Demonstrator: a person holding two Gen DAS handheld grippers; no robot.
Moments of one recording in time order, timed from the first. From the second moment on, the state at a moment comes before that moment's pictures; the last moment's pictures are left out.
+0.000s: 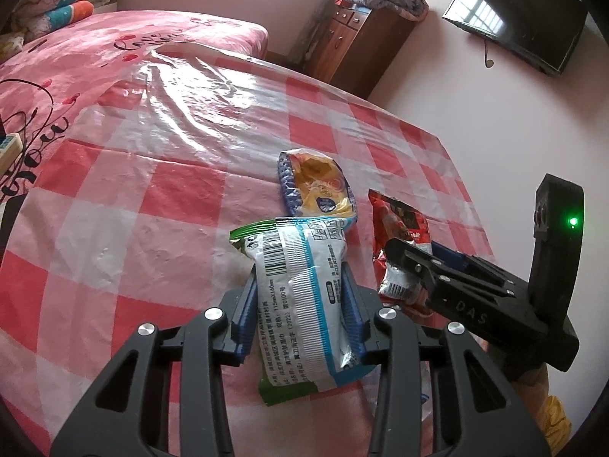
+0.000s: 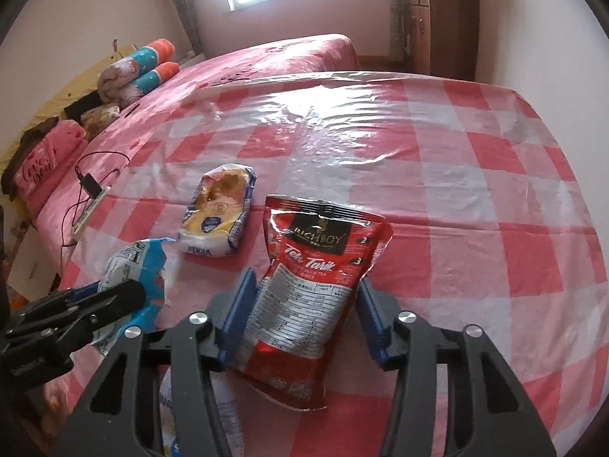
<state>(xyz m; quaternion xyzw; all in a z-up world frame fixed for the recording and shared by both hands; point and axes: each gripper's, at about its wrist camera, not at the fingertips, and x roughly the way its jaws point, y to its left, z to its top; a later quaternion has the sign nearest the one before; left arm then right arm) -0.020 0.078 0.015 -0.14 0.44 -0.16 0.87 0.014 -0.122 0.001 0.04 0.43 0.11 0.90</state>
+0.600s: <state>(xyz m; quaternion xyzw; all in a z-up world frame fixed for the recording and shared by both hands) -0.049 0.103 0.023 -0.15 0.43 -0.16 0.88 -0.012 -0.118 0.019 0.05 0.40 0.12 0.91</state>
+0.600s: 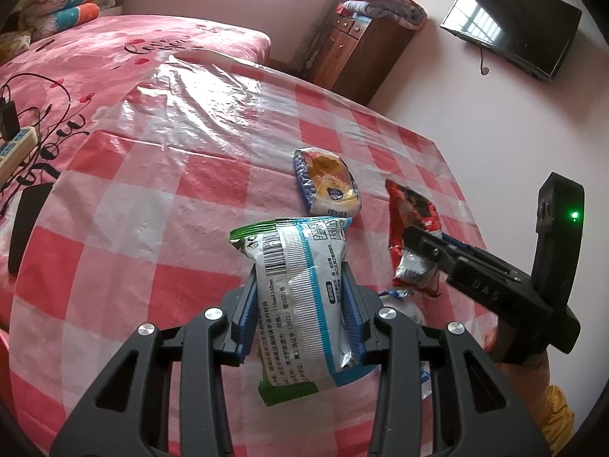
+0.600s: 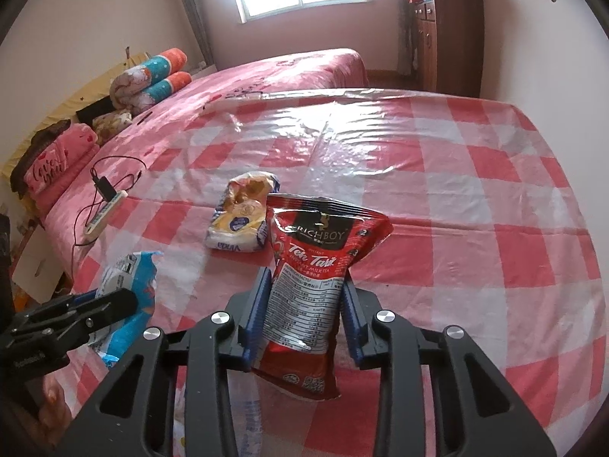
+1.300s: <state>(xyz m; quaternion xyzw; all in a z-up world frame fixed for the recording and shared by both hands) -0.091 0.142 0.027 -0.16 0.41 -0.14 0.89 -0.052 -0.098 0.051 0.06 0.37 0.15 0.91</state>
